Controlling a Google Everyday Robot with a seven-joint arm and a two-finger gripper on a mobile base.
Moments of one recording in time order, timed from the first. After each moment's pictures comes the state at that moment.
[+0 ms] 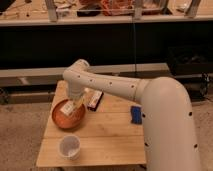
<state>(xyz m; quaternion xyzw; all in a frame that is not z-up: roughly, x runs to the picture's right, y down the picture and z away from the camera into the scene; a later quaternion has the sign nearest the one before) -0.180 0.078 0.831 -0.23 -0.24 -0.37 0.87</state>
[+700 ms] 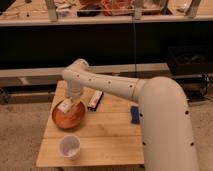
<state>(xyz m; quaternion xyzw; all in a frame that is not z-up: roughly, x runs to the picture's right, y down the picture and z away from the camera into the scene) -0.184 0.074 0.836 -0.22 -0.24 -0.38 0.86</state>
